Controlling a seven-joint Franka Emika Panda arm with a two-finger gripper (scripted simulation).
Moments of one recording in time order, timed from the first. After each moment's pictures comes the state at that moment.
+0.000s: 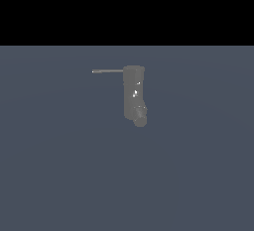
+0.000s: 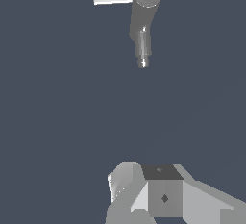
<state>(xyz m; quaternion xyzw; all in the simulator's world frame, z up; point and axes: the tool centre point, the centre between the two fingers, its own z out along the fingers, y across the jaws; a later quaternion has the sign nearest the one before) -0.266 0.017 0.480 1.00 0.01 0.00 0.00</state>
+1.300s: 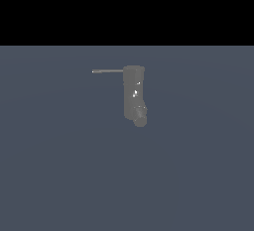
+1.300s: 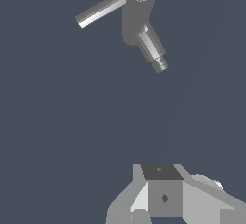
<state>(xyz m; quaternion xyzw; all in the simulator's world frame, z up) -0.177 0.108 0.392 0.98 -0.22 0.00 0.00</state>
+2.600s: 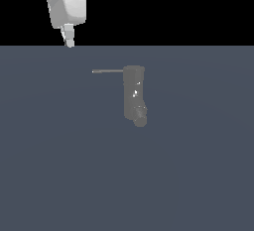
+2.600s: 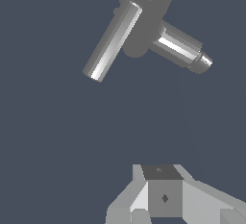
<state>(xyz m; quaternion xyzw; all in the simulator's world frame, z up) -0.036 0.150 0.294 0.89 -0.46 0.00 0.00</state>
